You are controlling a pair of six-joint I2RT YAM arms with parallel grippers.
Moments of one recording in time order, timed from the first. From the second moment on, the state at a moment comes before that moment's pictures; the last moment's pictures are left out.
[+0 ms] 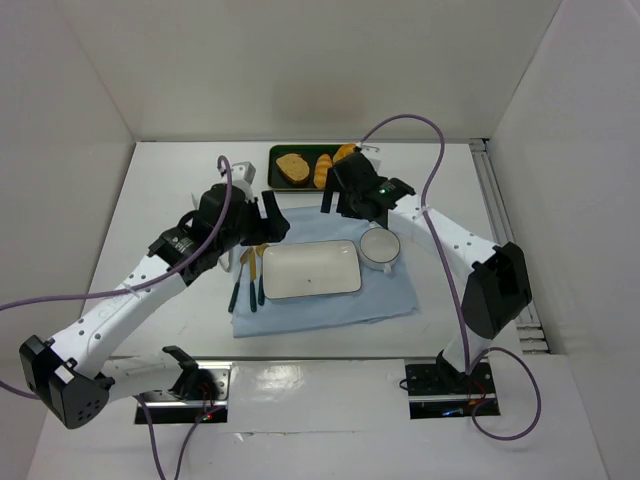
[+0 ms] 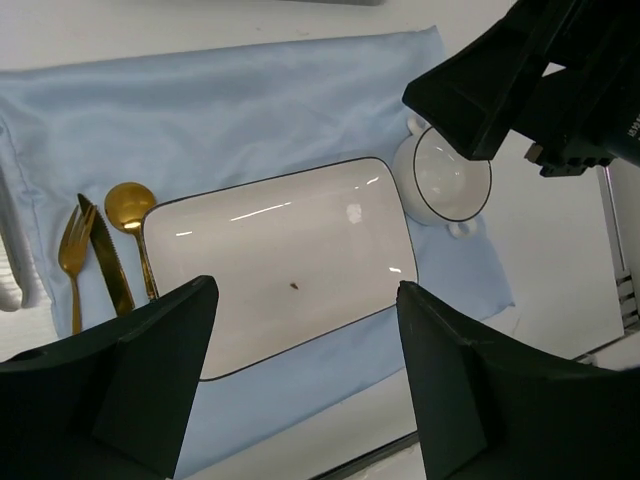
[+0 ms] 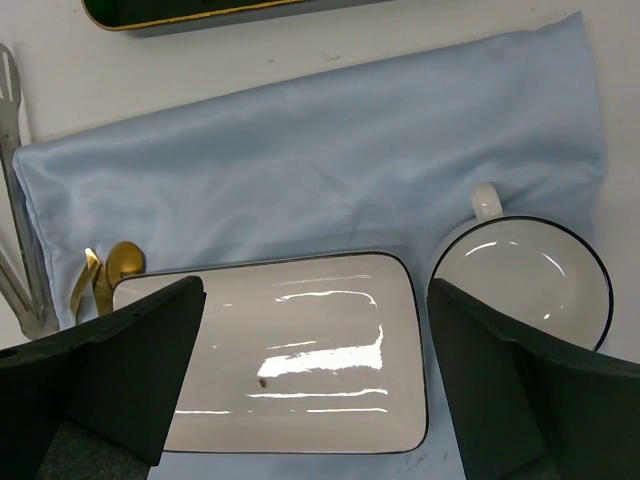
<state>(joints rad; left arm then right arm) -0.60 1.13 1.11 -0.52 -0.11 -0.58 0.63 1.66 1.45 -0.60 0.35 0.65</state>
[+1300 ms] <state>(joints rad) -0.18 1.58 1.07 -0.66 -0.31 -0.58 0.59 1.49 1.39 -0.63 0.32 0.59</state>
